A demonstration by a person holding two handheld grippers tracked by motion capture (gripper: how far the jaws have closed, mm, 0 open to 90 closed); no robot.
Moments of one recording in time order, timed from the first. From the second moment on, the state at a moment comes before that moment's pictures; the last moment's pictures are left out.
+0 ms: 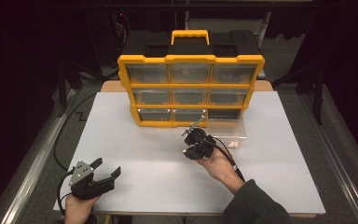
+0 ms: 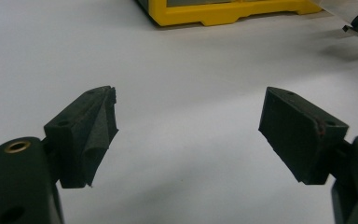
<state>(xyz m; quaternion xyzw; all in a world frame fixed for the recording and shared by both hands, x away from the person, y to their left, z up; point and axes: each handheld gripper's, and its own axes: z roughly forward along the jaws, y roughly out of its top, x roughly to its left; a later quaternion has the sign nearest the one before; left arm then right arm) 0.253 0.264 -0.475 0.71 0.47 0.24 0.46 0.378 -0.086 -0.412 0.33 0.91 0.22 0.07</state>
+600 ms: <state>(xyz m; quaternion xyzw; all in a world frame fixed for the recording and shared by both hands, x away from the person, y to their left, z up) 0.253 0.264 -0.475 0.71 0.47 0.24 0.46 0.367 -0.118 -0.417 0.35 0.91 0.23 0.06</state>
